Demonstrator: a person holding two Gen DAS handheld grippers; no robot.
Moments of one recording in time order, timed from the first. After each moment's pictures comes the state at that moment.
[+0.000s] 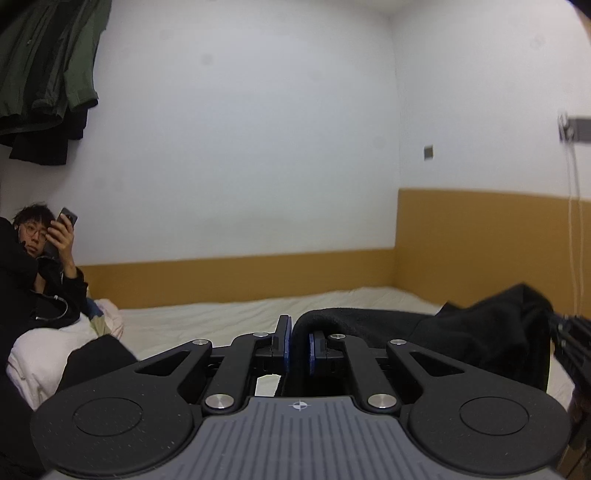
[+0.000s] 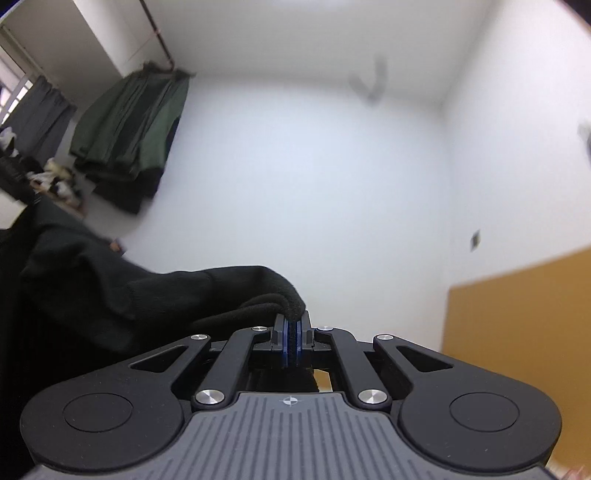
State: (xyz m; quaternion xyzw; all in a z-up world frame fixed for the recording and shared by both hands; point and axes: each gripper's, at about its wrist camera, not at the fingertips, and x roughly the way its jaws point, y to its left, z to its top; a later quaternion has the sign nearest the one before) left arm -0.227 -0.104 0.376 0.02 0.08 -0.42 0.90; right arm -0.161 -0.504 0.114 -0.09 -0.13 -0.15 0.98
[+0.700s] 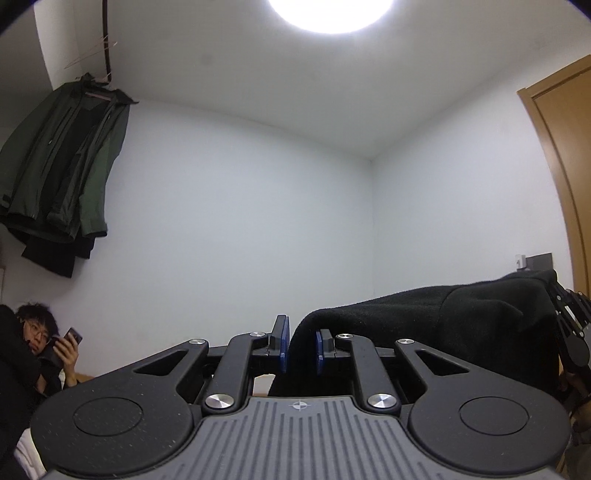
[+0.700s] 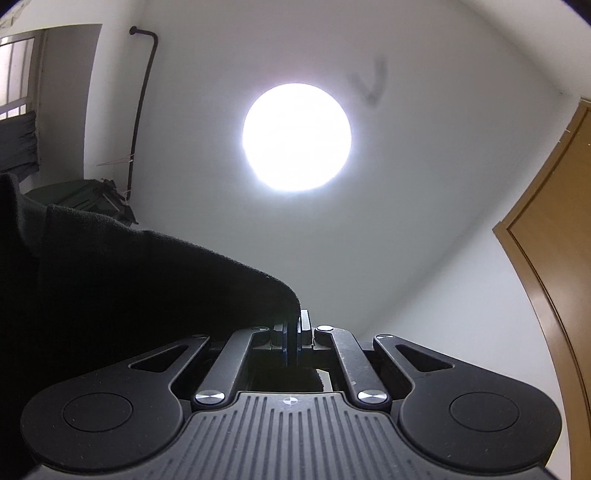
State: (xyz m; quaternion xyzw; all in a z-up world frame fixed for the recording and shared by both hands) left arm -0.310 0.012 0.518 -0.08 -0.08 -0.44 0.89; right arm -0.273 -0.580 0.233 -0.27 -0.37 -0.26 0.85
